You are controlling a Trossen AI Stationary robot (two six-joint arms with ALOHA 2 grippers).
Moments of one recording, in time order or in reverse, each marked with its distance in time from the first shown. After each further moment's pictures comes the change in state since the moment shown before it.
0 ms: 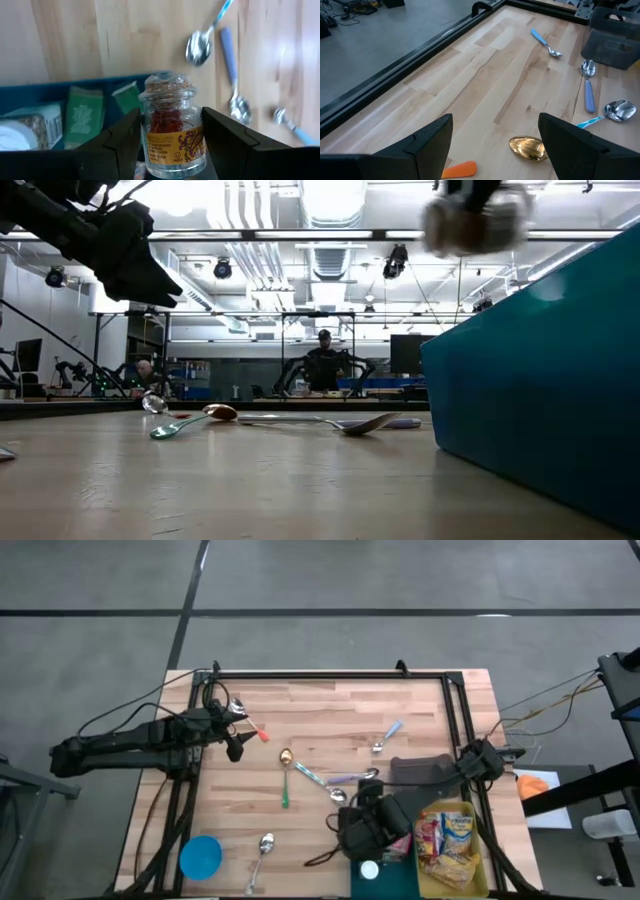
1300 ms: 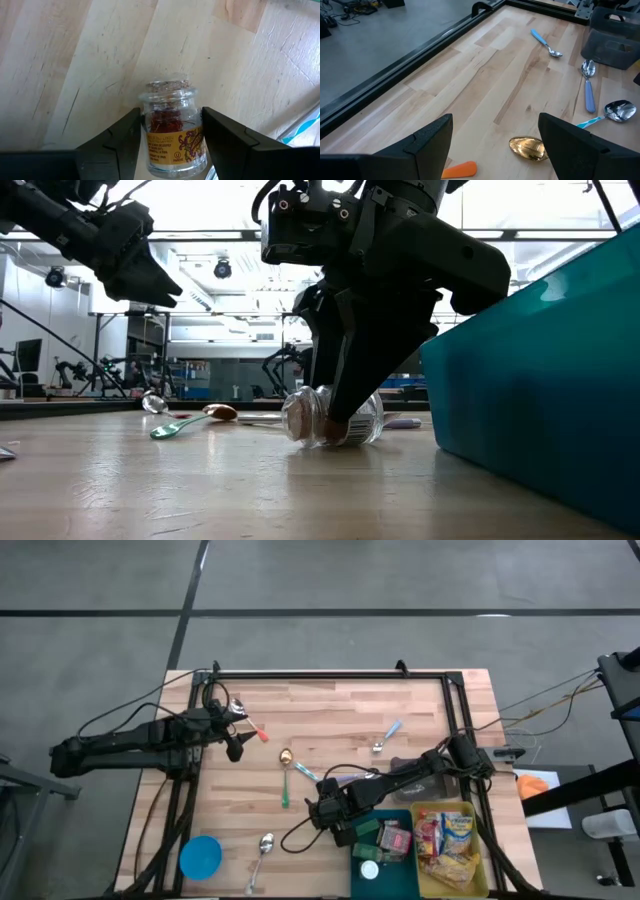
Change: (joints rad) left arm 0.000 0.000 0.000 0.000 0.000 0.000; right arm -0.195 0.129 -0.344 0.712 -0.180 -0.606
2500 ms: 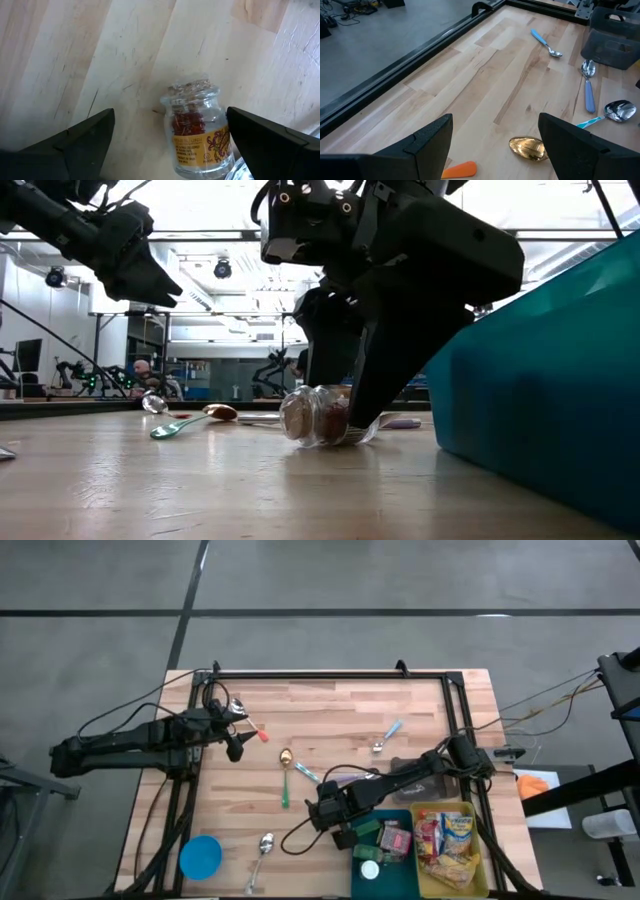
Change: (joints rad) left arm 0.000 0.000 0.000 0.000 0.000 0.000; right arm 0.006 0.001 0.002 -0.002 -0.050 0.010
